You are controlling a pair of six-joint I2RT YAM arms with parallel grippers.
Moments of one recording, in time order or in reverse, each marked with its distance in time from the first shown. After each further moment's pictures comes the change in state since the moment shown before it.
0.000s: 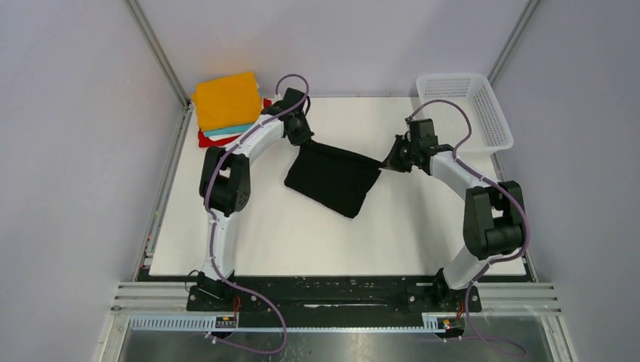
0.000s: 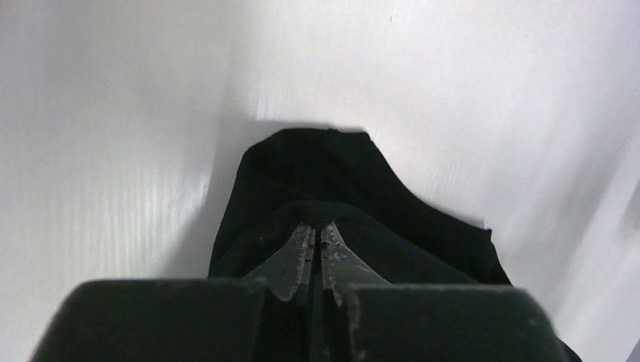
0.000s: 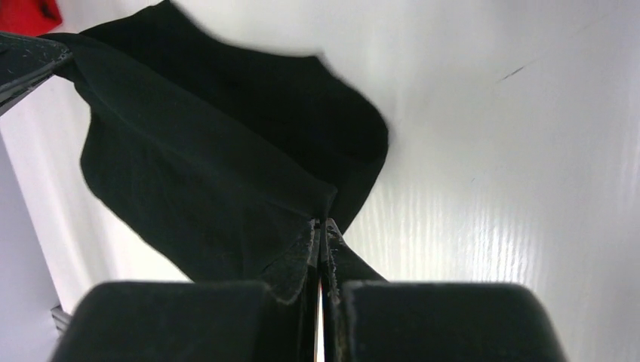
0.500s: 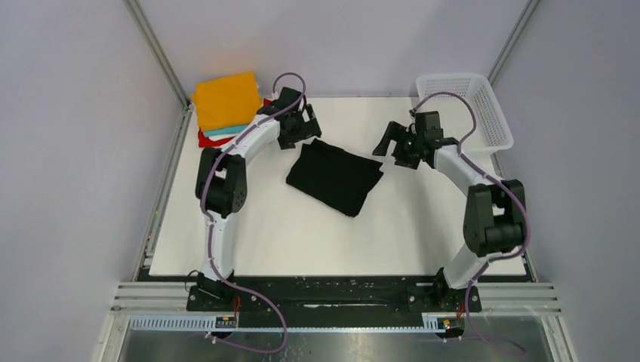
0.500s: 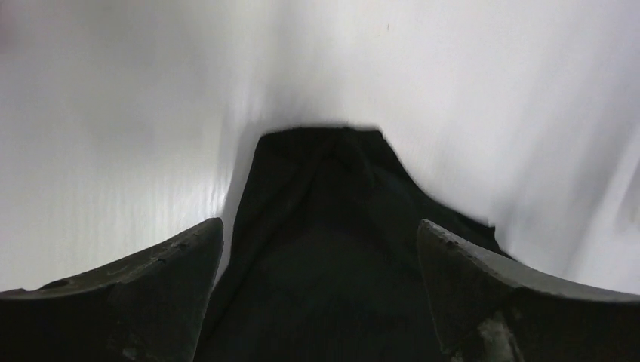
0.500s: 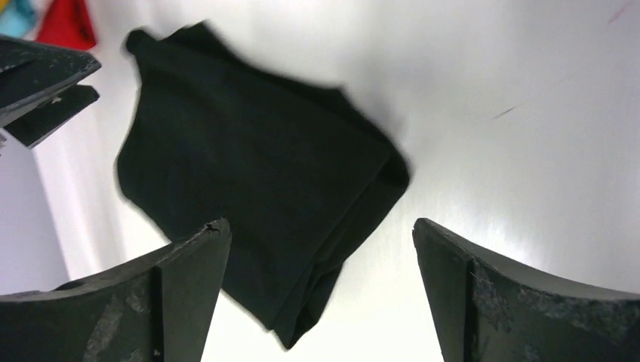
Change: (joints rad) left arm 0.014 0.076 0.067 0.025 0.037 0.029; right arm -0.060 0.127 0.137 -0.014 -0.046 -0.031
